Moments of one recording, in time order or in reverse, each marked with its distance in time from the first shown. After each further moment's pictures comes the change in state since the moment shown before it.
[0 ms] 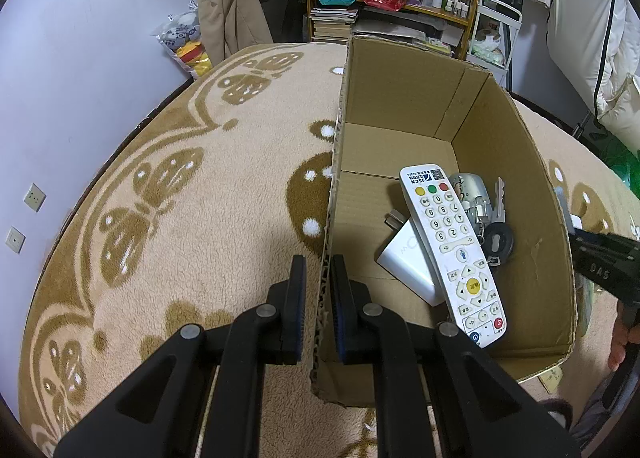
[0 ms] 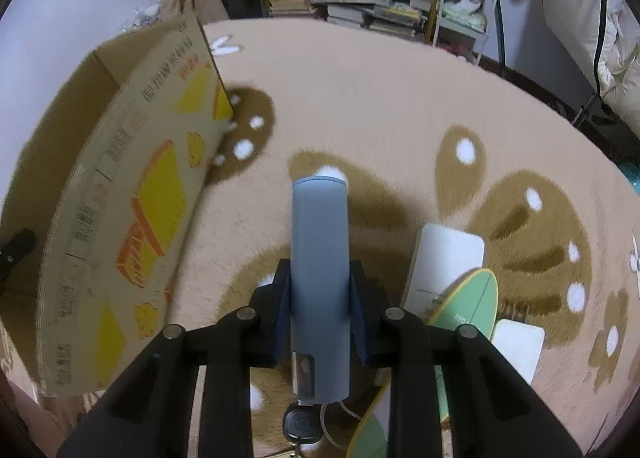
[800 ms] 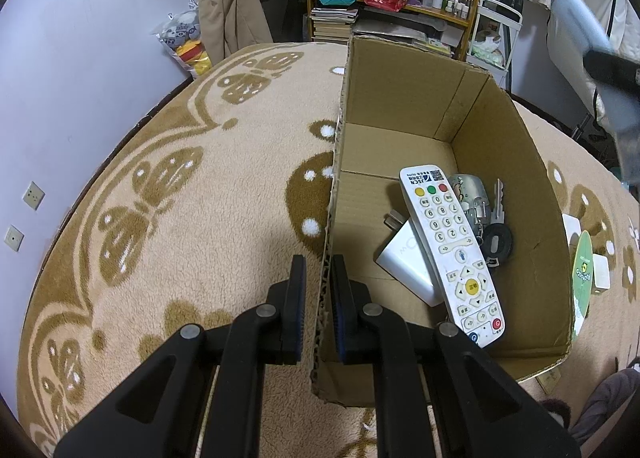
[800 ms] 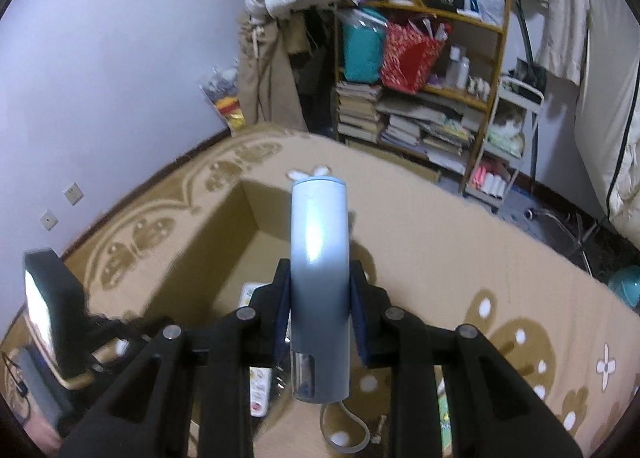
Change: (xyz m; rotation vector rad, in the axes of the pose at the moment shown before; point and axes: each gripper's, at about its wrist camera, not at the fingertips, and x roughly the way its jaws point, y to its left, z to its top) left arm 0.001 0.002 0.000 -0.006 0.003 -0.005; right arm -0.120 0.090 0.066 -0.168 -0.288 0.109
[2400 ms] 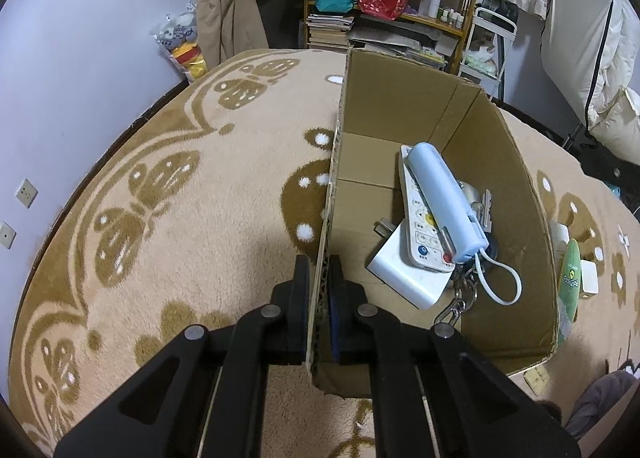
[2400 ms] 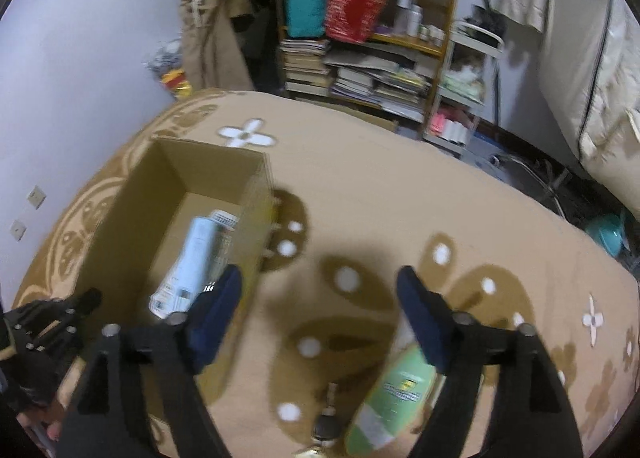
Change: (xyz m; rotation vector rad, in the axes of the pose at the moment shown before) left arm -0.008 0.006 0.004 -0.022 -0.021 -0.047; right arm 0.019 -0.075 -0.037 0.125 0.169 -0.170
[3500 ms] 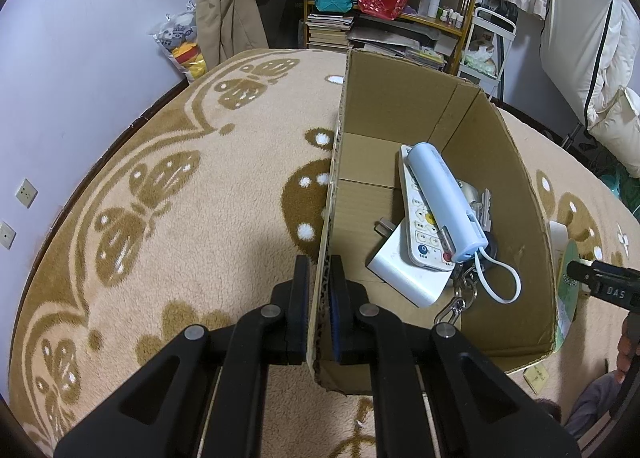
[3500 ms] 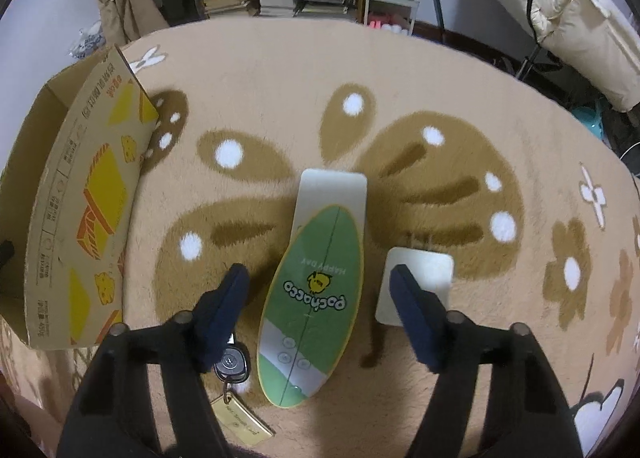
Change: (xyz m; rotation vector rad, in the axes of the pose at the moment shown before) left arm -0.002 0.001 0.000 -0.006 0.003 -0.005; right arm 0.056 -0.072 -0.087 0.188 0.246 -0.069
